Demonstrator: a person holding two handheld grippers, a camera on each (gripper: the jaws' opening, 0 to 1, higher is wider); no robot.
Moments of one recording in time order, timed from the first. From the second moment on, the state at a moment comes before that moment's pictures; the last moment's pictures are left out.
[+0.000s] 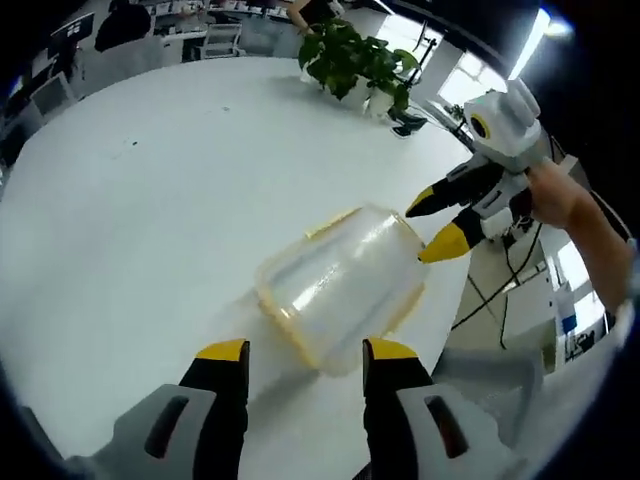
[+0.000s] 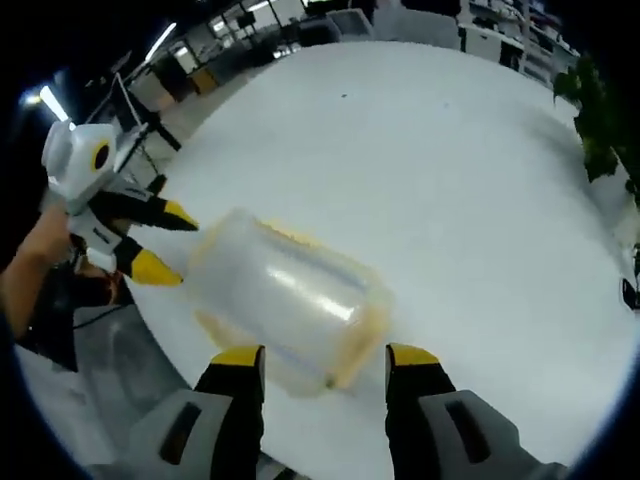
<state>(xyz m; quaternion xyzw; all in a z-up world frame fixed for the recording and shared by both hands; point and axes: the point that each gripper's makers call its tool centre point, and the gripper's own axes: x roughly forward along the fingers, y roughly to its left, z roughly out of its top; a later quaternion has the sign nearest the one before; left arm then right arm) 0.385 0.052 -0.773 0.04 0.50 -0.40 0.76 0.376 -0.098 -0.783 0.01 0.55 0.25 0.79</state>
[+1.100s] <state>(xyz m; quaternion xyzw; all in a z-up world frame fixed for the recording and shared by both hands) 0.384 0.045 -0.788 0.05 0.53 -0.42 0.73 0.377 -0.093 -0.800 0.06 0.58 0.25 0.77</state>
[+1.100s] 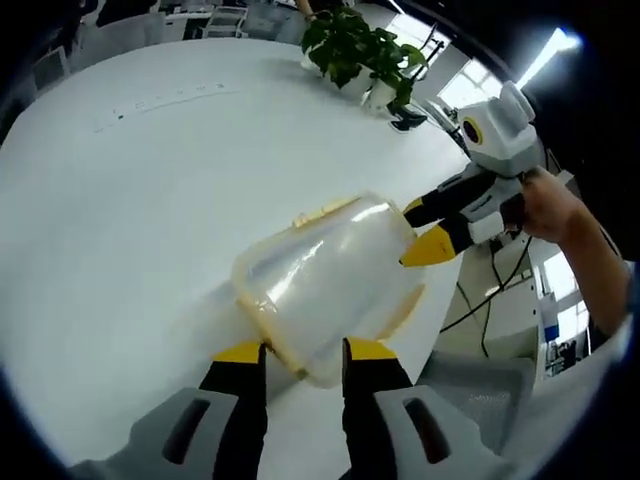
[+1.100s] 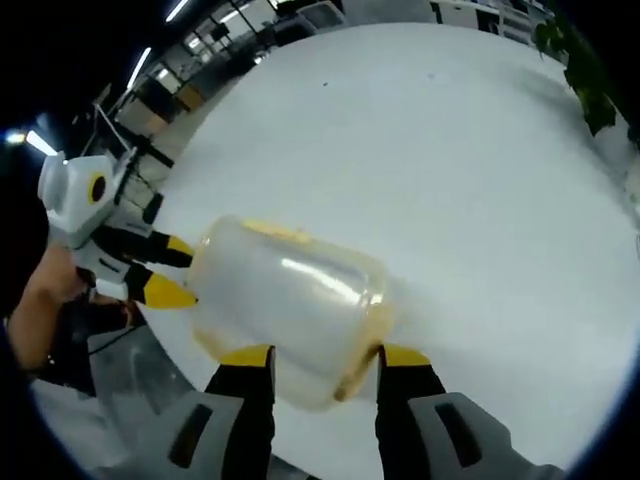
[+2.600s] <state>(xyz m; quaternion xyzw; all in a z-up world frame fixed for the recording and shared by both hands) 0.384 0.047 -0.770 0.10 0.48 -0.45 0.74 0.381 -0.102 -0.779 -0.04 0.55 0.30 0.78</state>
